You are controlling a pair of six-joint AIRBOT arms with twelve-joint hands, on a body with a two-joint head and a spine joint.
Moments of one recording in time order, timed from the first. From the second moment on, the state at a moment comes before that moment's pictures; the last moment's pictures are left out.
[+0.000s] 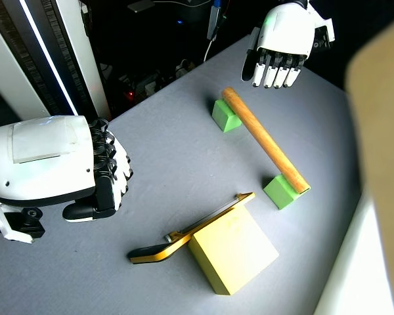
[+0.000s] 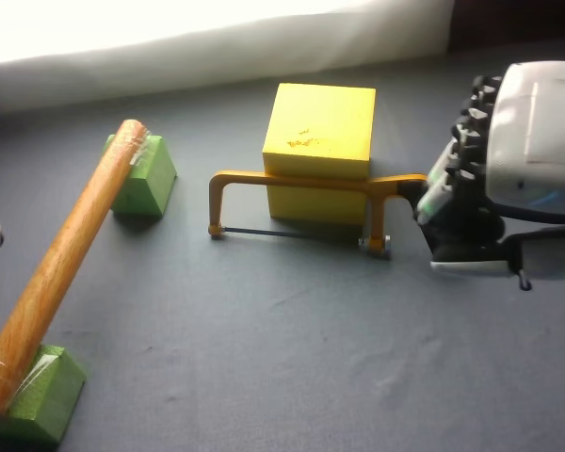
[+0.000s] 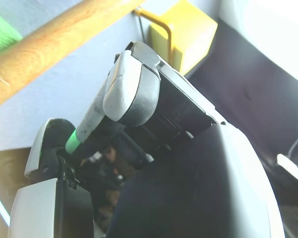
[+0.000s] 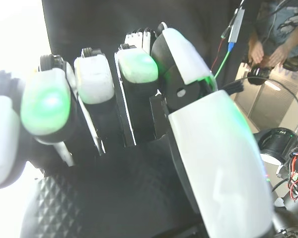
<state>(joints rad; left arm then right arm) 0.63 -0.55 1.15 0.93 -0.85 0.19 -0.35 -0.87 1.04 -0.98 0.71 -0.38</state>
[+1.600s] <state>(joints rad) 0.60 -0.28 0.82 0.87 -0.33 0.09 -0.85 -0.74 1.06 -0.17 0.74 0.30</state>
